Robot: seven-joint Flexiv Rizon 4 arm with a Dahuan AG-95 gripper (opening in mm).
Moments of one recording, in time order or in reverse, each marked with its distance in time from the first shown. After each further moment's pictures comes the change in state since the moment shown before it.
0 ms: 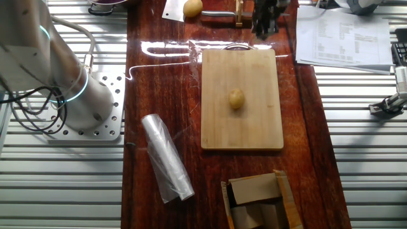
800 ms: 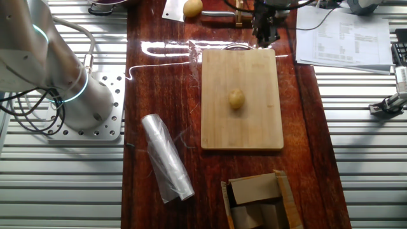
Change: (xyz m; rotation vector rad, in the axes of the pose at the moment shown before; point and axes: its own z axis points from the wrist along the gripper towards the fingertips) arm 0.025 -0.058 -0.023 -0.012 -0.091 0.037
